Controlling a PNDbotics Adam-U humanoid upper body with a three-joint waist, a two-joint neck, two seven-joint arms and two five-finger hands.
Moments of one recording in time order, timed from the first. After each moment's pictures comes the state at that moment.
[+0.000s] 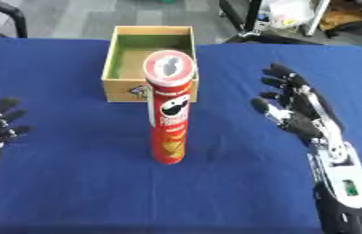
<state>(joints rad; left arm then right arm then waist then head) -0.12 0.19 0.09 -1.69 0.13 -0.03 -0.26 -0.32 -0.22 -0.07 -1.52 -0.11 -0.16 0.31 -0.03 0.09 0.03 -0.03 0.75</state>
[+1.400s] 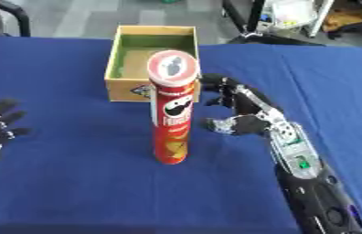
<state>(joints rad) -0.12 0.19 0.08 -1.69 0.13 -0.03 -0.26 -0.49 -0.19 0.09 -1.33 -0.08 -0.19 0.52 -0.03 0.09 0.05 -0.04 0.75</state>
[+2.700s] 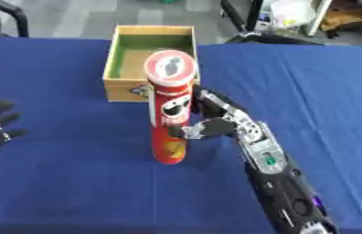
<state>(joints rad) -0.12 0.19 0.08 -1.69 0.13 -0.03 -0.27 -0.54 -0.11 0.13 -1.24 -0.08 -0.18 0.58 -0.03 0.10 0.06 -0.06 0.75</state>
